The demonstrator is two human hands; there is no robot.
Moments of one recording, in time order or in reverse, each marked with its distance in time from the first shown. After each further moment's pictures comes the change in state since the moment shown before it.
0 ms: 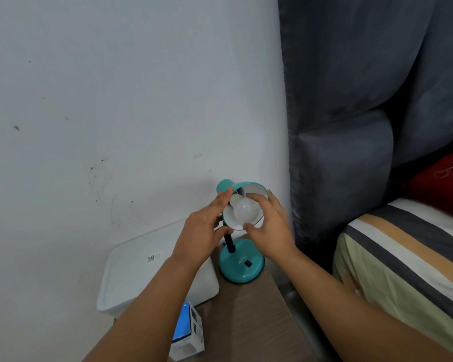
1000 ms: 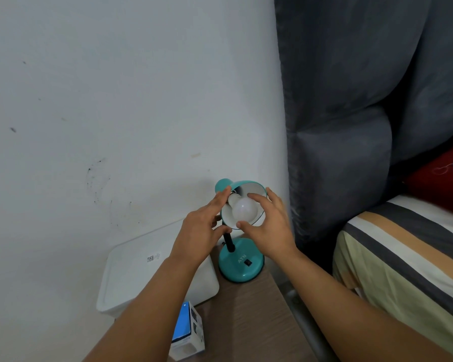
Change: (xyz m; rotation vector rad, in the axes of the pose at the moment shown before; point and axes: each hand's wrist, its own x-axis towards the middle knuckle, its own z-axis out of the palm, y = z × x) left_hand -0.002 0.007 -0.004 0.008 0.008 -0.006; right_hand -0.001 0.004 0.001 0.023 0.030 0.036
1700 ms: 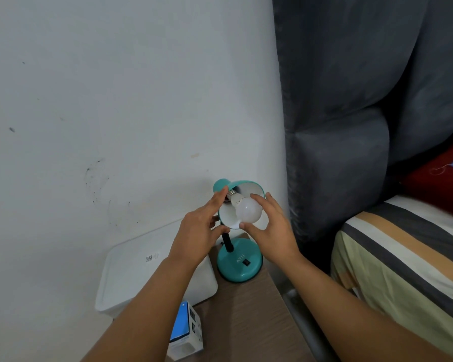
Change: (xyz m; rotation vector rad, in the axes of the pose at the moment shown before) left_hand -0.002 0.003 -0.001 0.003 -0.017 -0.063; right_hand -0.010 0.006 -0.007 0.105 -0.039 -0.002
